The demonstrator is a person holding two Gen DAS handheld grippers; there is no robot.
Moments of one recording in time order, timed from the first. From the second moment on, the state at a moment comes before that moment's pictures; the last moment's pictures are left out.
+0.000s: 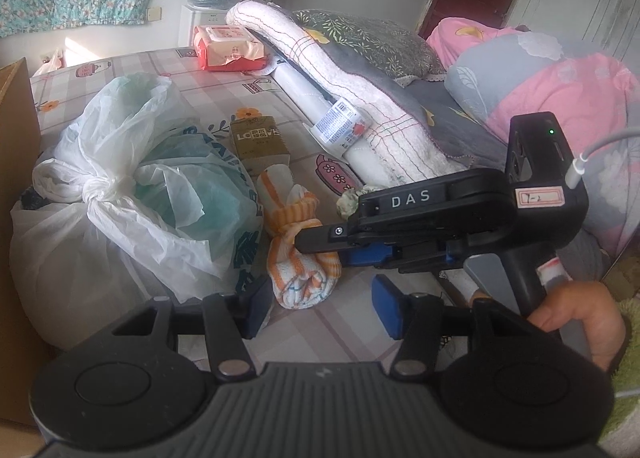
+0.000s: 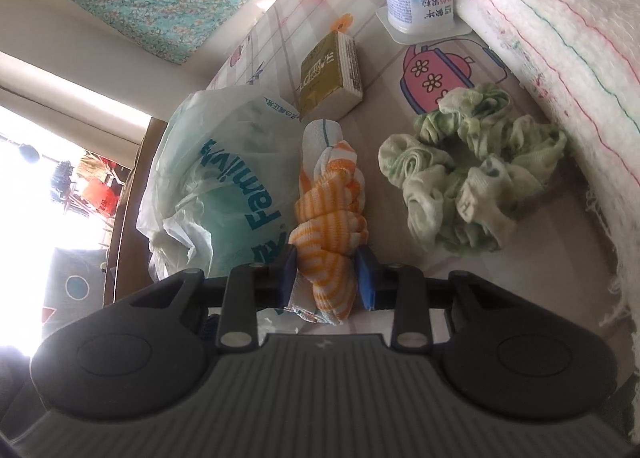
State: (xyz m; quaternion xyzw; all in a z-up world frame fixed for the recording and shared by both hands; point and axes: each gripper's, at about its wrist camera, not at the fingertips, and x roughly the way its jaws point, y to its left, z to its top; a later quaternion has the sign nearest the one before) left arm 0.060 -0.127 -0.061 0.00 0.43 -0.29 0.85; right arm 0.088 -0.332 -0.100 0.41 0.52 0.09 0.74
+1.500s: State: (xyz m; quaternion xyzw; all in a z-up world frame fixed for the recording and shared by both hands) left arm 0.059 -0.145 -0.072 0.05 0.46 -0.33 0.82; right arm 0.026 -0.339 -0.111 0.52 0.49 0.11 0.69
